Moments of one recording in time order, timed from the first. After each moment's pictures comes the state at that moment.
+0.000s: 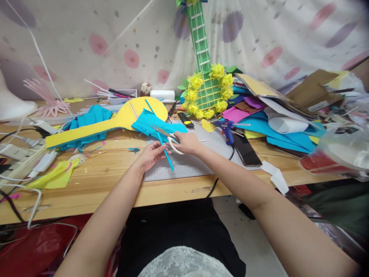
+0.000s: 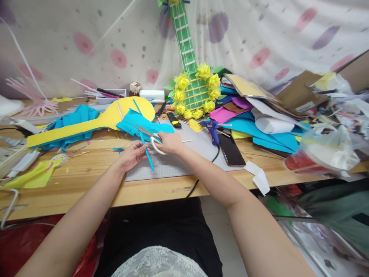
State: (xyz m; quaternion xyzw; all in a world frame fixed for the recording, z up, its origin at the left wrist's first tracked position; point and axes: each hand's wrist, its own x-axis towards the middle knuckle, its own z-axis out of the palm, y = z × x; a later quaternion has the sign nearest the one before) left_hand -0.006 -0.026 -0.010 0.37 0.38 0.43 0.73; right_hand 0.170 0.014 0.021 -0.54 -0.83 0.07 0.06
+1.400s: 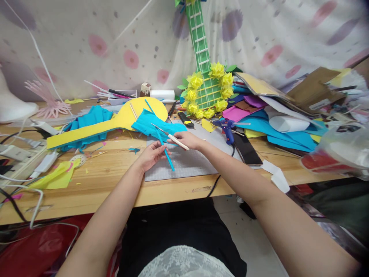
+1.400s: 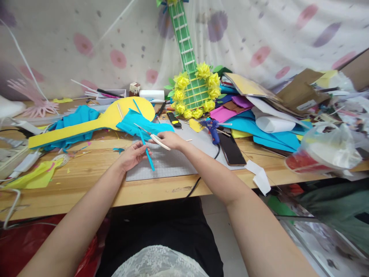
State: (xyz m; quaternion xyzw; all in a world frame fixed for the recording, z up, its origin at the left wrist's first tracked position) left_hand -0.008 -0.024 -0.014 0.39 0.37 0.43 0.73; right_hand 0.176 0.024 0.034 -0.47 -0.81 0.31 0.12
